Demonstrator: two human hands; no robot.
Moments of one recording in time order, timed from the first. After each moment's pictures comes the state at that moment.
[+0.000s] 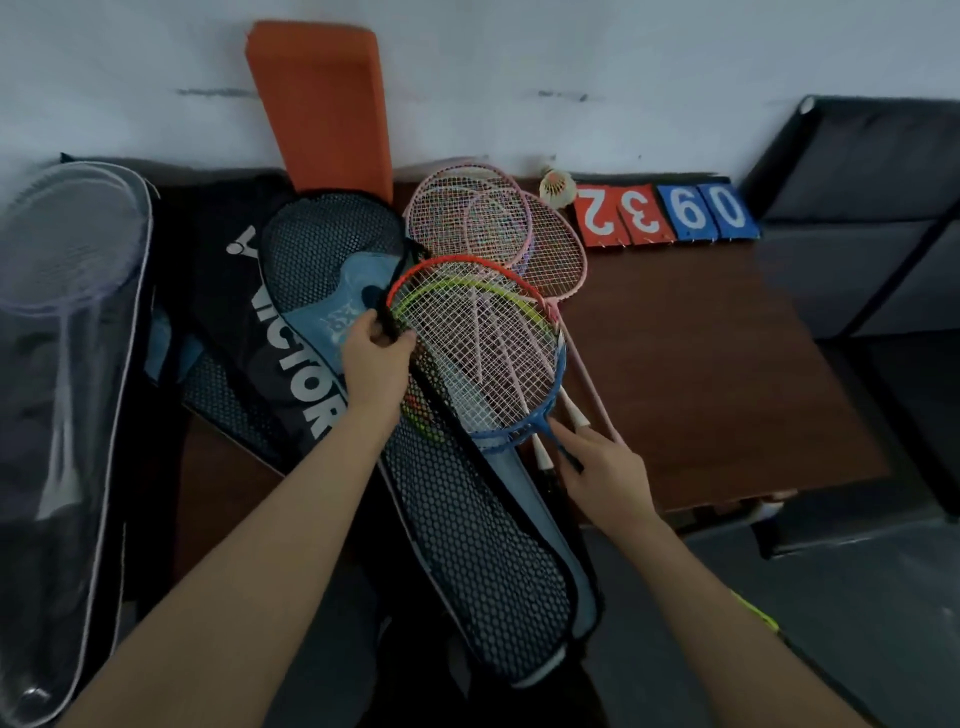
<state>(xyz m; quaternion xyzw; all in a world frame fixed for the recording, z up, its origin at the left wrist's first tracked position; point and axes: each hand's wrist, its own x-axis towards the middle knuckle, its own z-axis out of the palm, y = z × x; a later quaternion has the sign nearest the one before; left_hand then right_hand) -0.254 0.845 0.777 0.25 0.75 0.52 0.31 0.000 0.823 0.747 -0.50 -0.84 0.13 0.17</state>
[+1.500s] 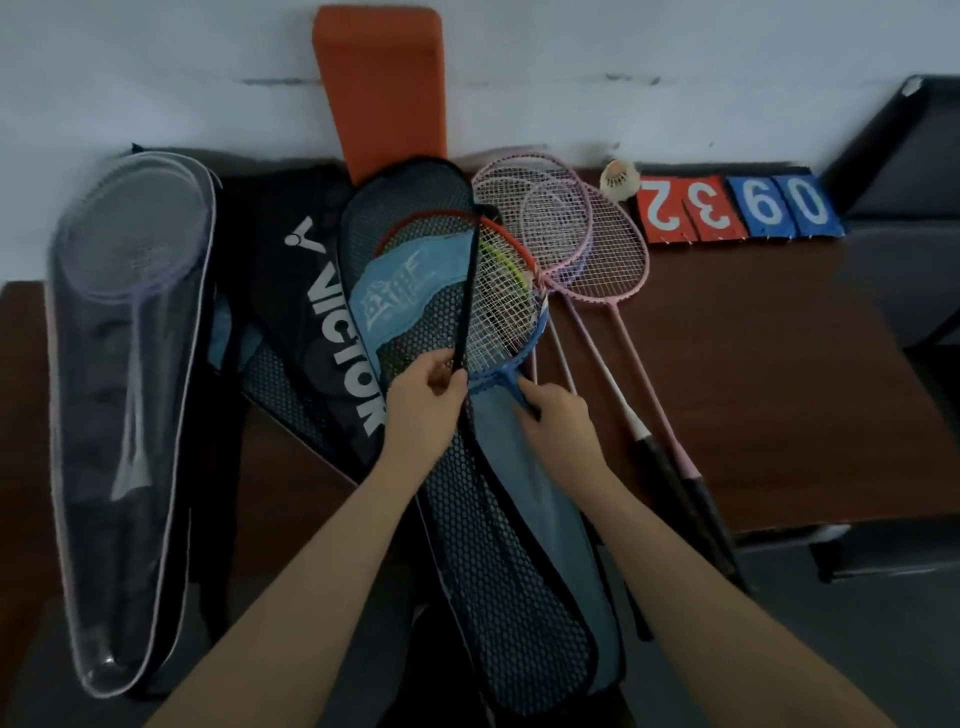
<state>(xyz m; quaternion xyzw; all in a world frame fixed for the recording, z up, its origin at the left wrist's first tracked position) -0.263 0.800 0.774 0.38 0.76 0.44 0.30 -0.114 0.853 0.741 -0.49 -0.81 0.28 0.16</state>
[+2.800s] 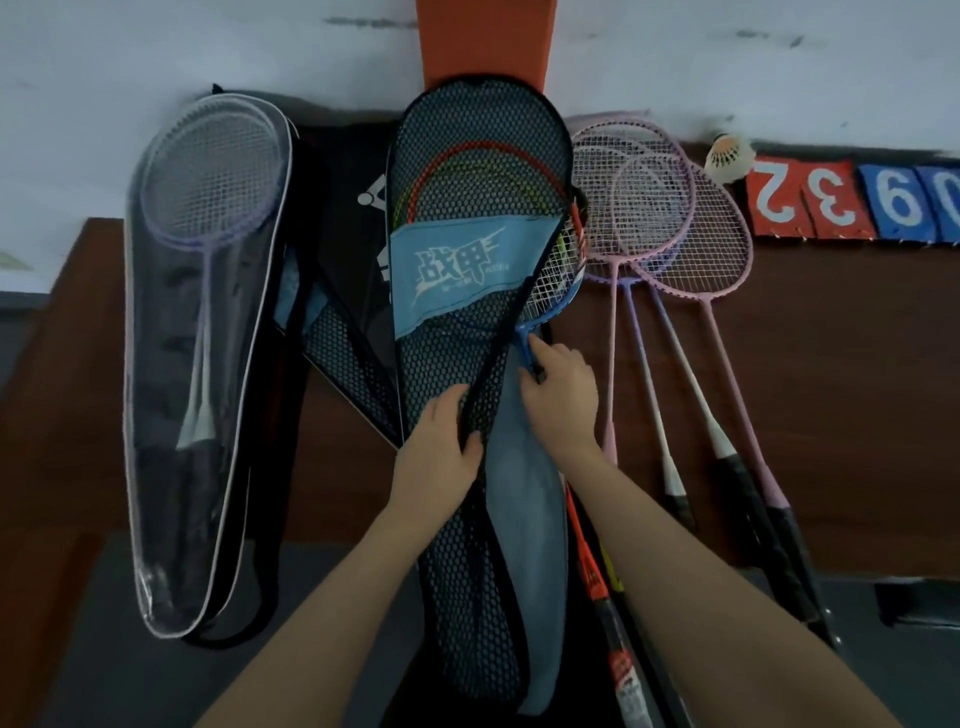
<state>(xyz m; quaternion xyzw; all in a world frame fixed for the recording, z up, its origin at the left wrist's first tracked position) -0.294 0.736 0.726 0.46 0.79 0.31 0.24 -0.200 0.860 0.708 -0.51 -0.79 0.24 0.25</state>
